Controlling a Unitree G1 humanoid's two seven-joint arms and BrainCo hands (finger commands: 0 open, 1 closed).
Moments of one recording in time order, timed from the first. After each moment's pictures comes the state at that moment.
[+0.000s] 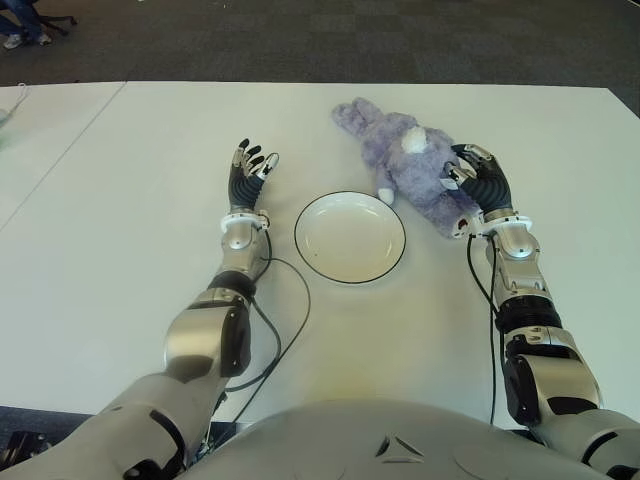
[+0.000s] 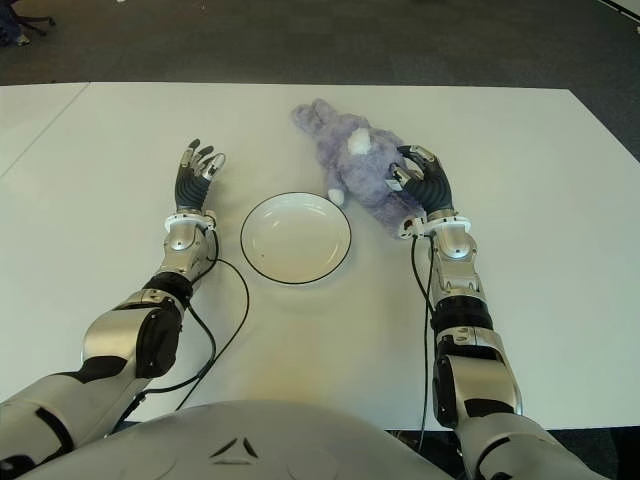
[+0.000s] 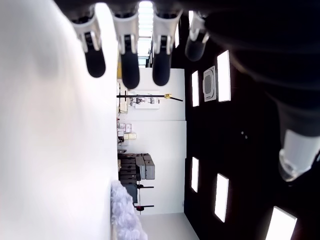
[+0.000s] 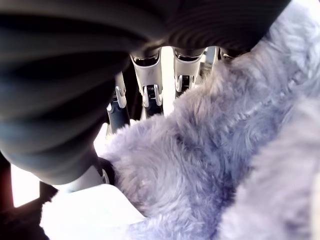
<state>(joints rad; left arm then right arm) -0.59 0.04 0.27 1.22 0.04 -0.60 0.12 -0.37 -0.32 -0.14 0.62 0.02 -0.41 0.14</state>
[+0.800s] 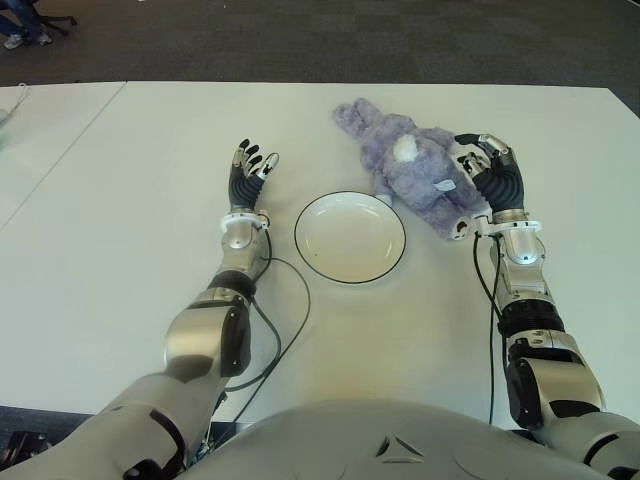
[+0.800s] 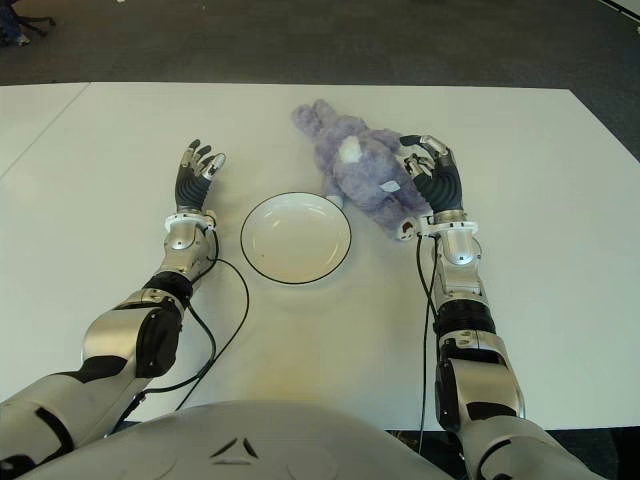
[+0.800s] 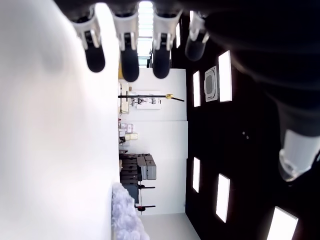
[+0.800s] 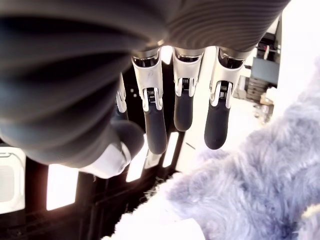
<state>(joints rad) -0.59 0.04 0.26 1.22 0.04 -0.60 0.12 -0.36 -0.34 -0.14 0.63 0.01 -0.62 0.08</state>
